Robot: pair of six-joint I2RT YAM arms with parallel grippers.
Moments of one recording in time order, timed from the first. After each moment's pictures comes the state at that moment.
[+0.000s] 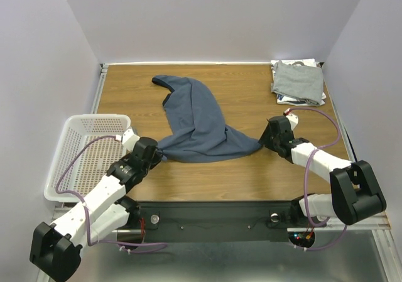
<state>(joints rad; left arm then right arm) -0.55 0.77 0.45 -0.46 -0.41 -1.10 0.32 1.31 0.58 -0.11 0.33 0.71</state>
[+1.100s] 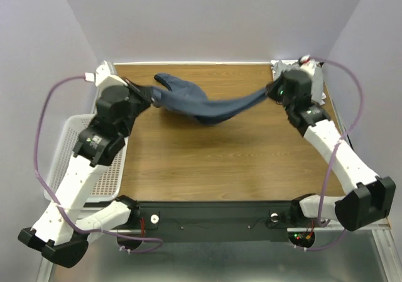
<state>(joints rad) -0.49 0.92 1.18 -0.54 -0.40 -0.81 0.31 1.26 1.08 -0.24 0.29 0.66</state>
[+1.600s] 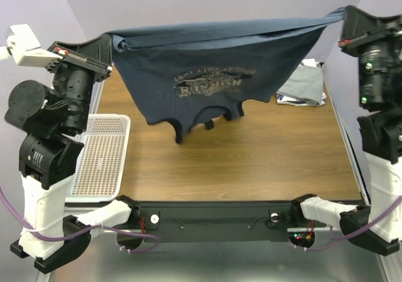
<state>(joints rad) -0.49 1.04 1.87 -0.49 -0.40 -0.61 0.31 1.15 1.96 -0.32 0.38 0.42</state>
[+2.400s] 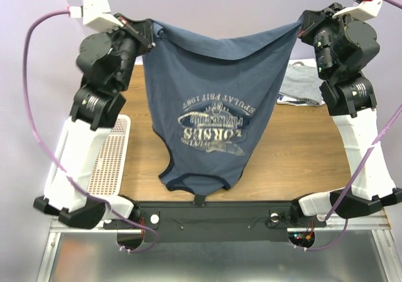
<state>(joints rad) -0.46 1.26 1.86 -0.33 -0.30 -0.51 0.31 1.36 1.95 -0.33 0.38 0.35</state>
